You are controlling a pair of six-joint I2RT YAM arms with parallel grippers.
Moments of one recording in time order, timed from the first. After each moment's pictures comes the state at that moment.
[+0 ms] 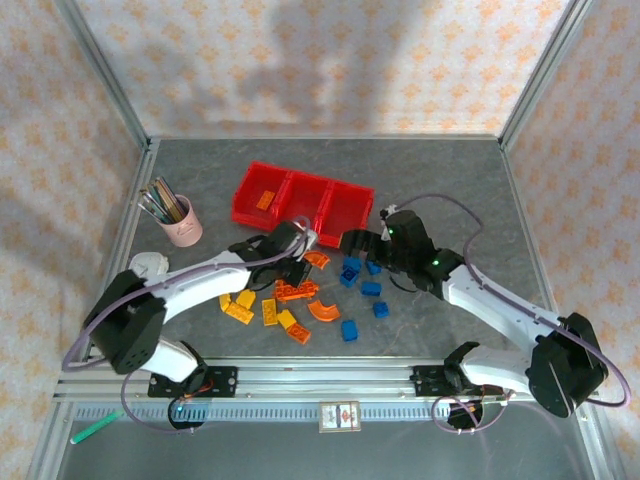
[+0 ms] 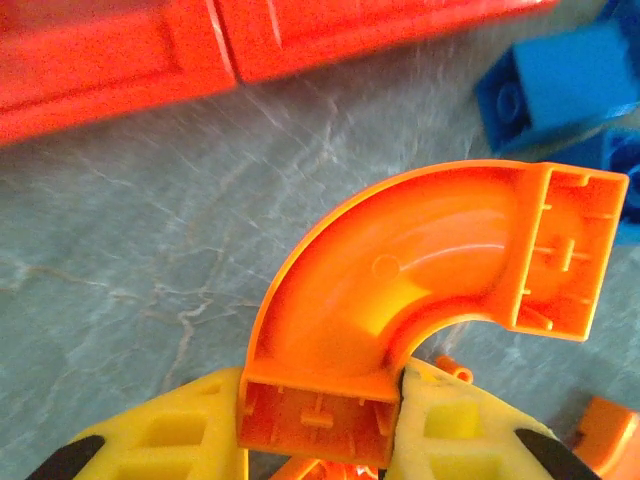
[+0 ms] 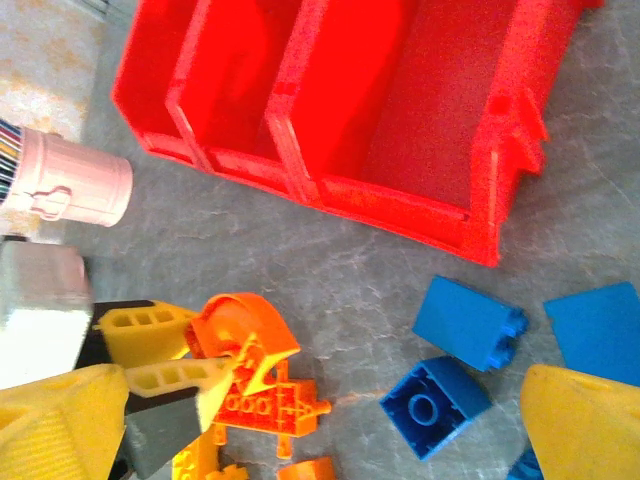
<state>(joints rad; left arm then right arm) -0.68 1.44 0.87 -0.41 -0.05 -0.21 0.61 1.17 0.76 -0.25 -0.15 0.77</state>
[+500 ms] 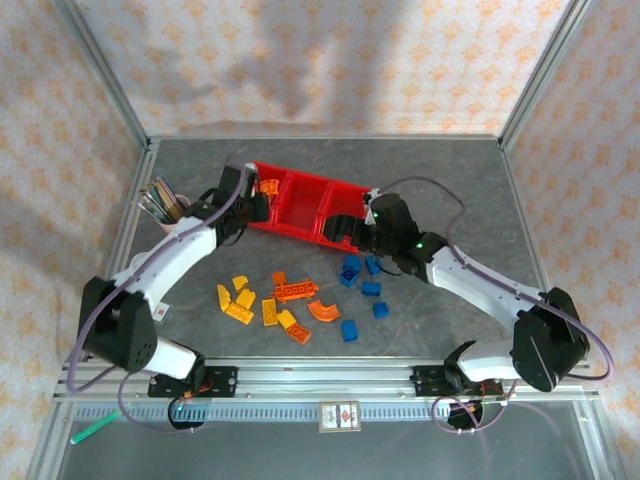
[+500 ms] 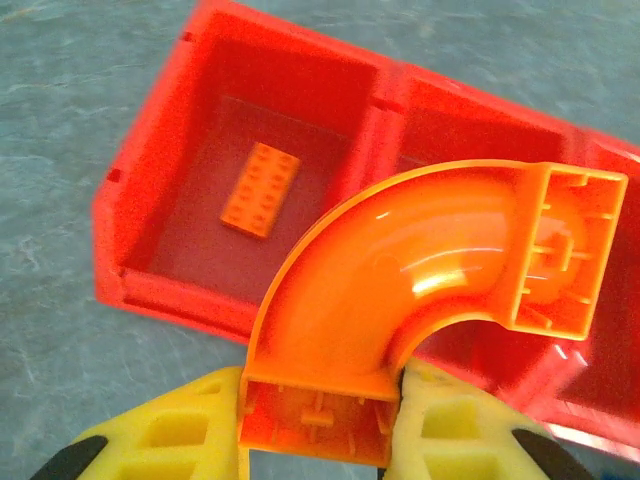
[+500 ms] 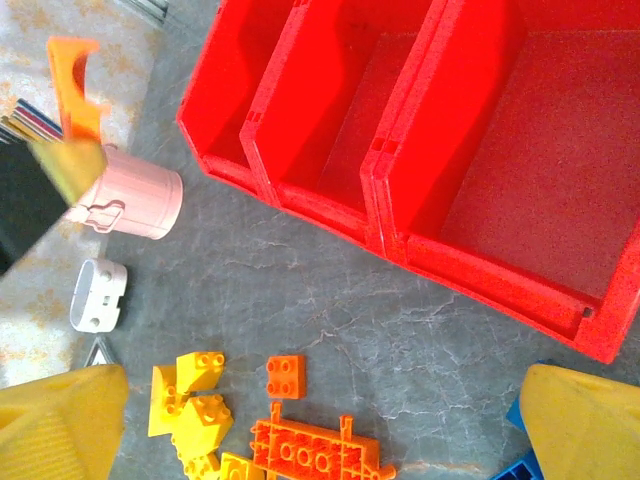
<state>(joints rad) -0.31 1.47 1.13 -0.46 -0.14 -0.42 0.63 1.33 0.90 -0.19 -0.17 0.74</state>
